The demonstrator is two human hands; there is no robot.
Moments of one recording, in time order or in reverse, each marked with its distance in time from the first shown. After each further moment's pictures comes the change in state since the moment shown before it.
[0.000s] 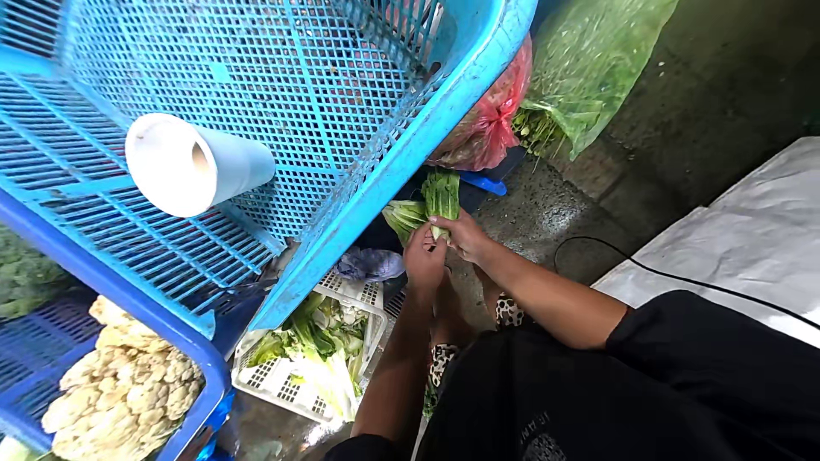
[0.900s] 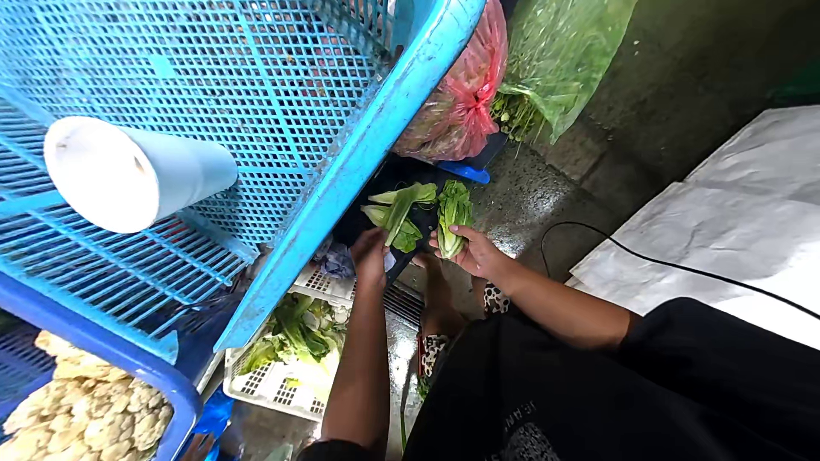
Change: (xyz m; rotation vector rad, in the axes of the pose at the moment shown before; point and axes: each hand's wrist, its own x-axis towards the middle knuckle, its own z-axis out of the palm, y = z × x) left_hand 0.025 -0.037 -0.056 -0.424 0.015 -0.396; right_hand -0.038 0.038 -0.052 0.525 -0.040 0.169
